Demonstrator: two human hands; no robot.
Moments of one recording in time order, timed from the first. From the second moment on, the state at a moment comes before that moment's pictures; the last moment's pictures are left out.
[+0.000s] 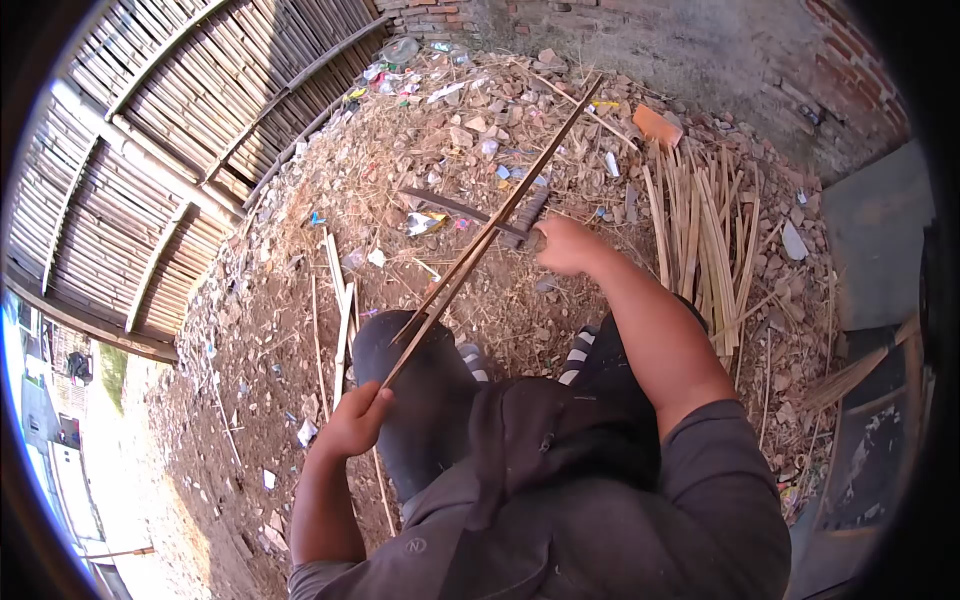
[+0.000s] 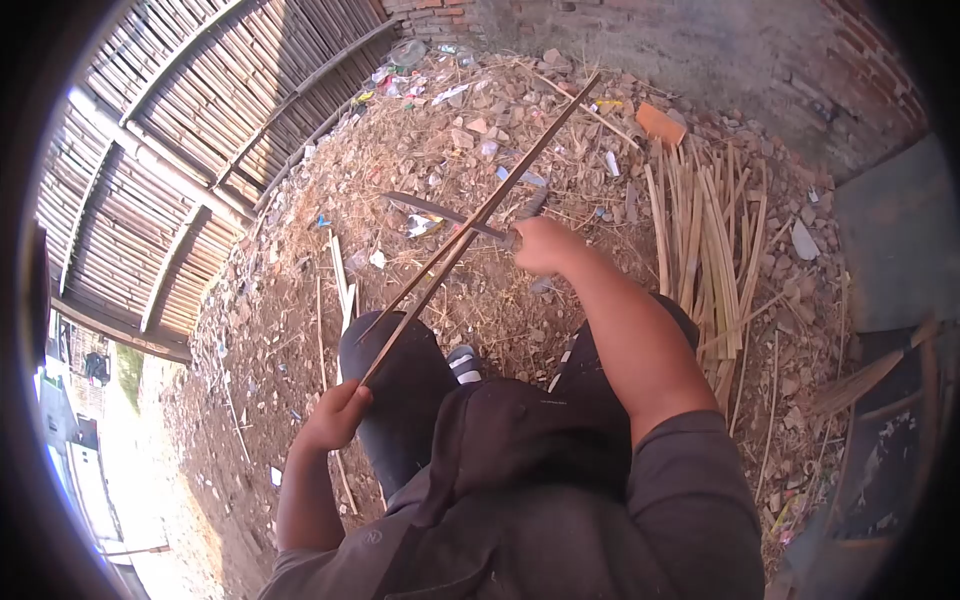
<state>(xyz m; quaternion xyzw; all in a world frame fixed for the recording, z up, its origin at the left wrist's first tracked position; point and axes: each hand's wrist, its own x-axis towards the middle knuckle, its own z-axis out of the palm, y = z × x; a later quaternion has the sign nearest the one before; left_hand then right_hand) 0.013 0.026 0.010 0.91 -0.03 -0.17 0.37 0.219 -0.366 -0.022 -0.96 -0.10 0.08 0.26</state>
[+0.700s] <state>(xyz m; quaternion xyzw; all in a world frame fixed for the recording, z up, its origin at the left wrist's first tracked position) -0.006 0.042 0.024 0.88 0.00 -0.20 0.43 0.226 -0.365 -0.021 -0.98 -0.08 -0.07 0.20</state>
